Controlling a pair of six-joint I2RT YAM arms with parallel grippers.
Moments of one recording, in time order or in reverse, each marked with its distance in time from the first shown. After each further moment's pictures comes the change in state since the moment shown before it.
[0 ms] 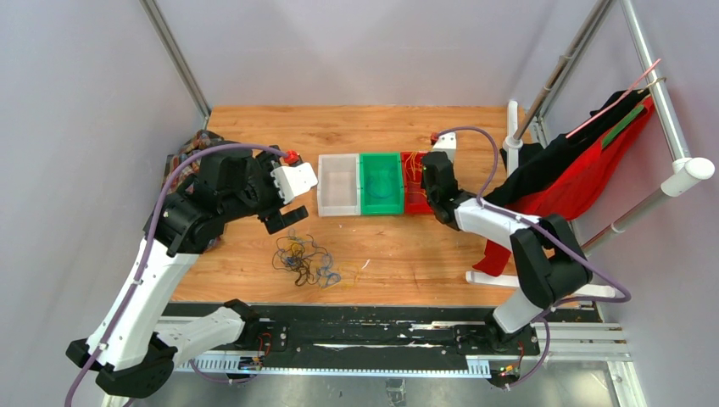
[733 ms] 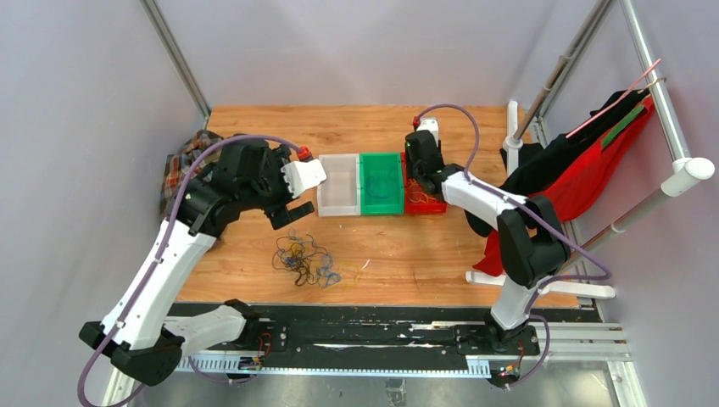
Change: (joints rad) left arm 0.026 0.072 -0.030 0.000 -0.011 0.031; right arm 0.008 0.196 0.336 -0.381 -0.065 -0.001
